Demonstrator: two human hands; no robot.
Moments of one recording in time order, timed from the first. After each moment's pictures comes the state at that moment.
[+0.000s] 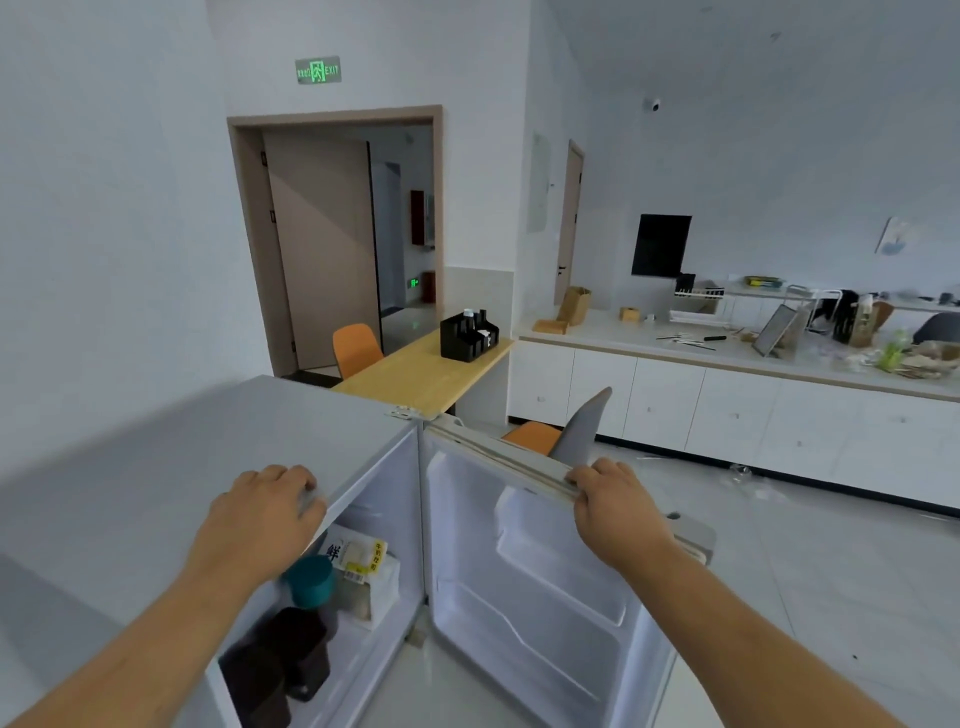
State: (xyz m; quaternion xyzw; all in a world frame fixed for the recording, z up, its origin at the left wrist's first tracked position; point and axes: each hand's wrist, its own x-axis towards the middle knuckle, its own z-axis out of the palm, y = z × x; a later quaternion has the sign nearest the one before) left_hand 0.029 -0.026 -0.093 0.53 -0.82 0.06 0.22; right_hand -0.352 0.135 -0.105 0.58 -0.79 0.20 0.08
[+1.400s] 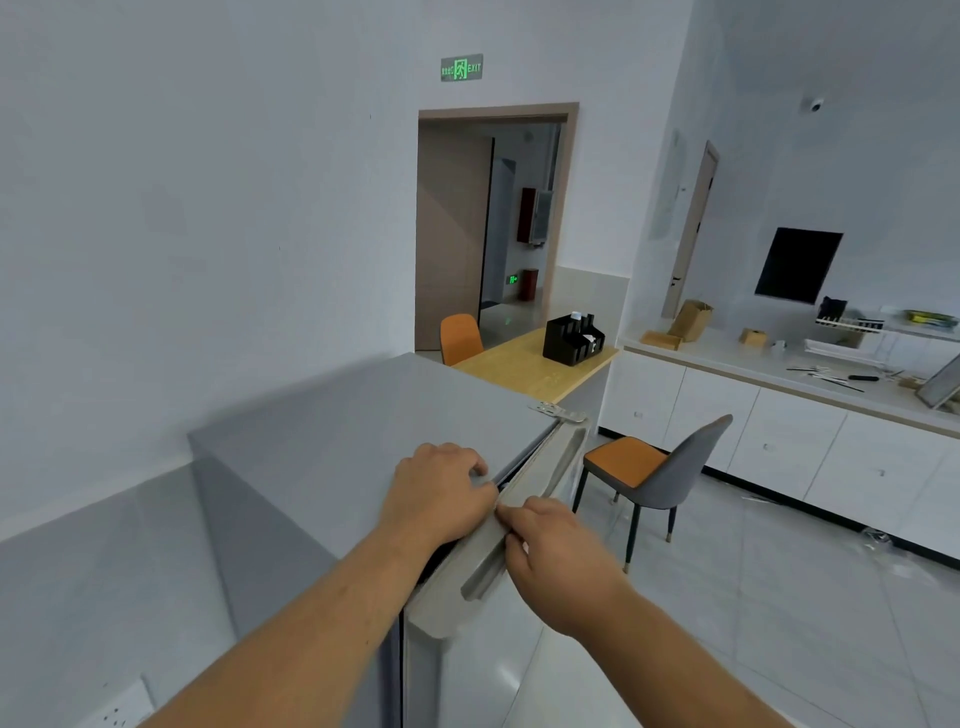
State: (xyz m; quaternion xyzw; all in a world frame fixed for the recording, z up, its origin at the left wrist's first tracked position) left_hand 0.042 -0.030 -0.090 0.51 -0.82 -0.09 0.26; right_hand -0.114 0.078 -0.104 0.76 -0.60 0.25 0.01
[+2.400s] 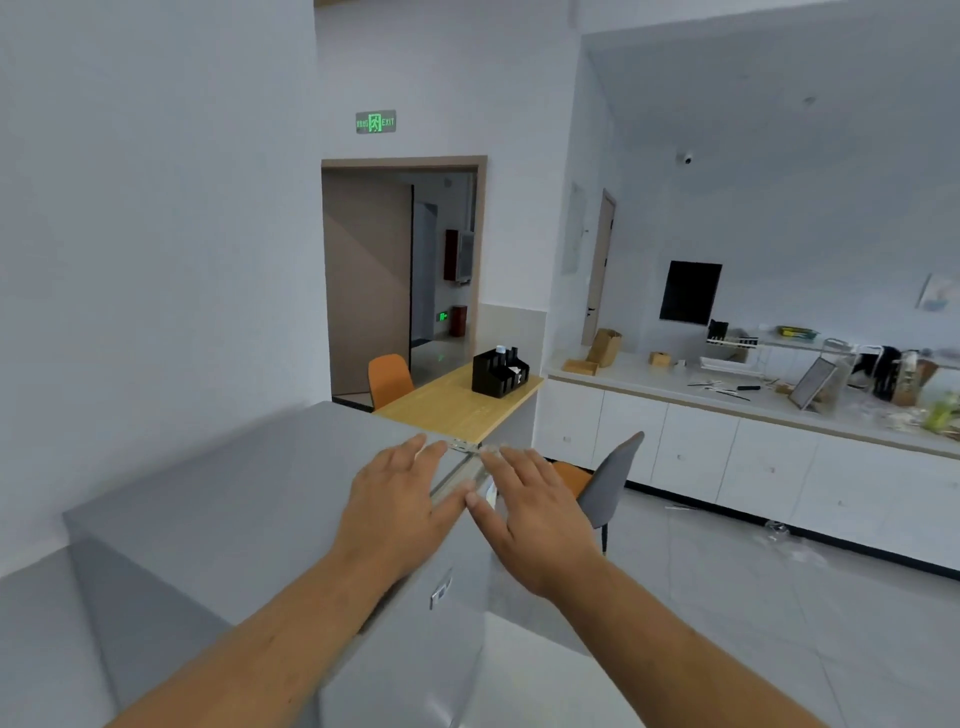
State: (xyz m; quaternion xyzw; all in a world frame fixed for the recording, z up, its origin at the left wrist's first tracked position) left_hand -0.007 0.009 -0.045 0.44 -0.84 0.00 0.31; right_hand -0.183 0.096 -0.046 0.68 -0.68 0.26 0.09
